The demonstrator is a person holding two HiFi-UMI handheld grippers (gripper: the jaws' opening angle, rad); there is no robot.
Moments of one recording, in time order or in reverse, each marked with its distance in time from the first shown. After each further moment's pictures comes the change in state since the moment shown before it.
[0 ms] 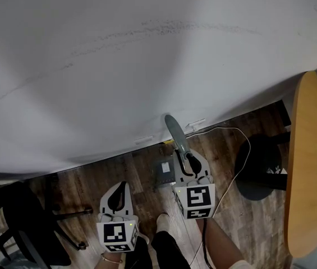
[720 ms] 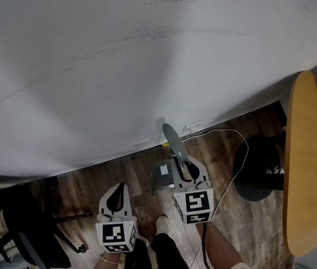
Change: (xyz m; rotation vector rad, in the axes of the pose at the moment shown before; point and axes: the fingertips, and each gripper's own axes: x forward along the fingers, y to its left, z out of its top) left arm -0.001 -0.003 0.003 0.003 -0.009 -0.008; right arm -0.015 0.006 -0.004 0.008 0.019 0.022
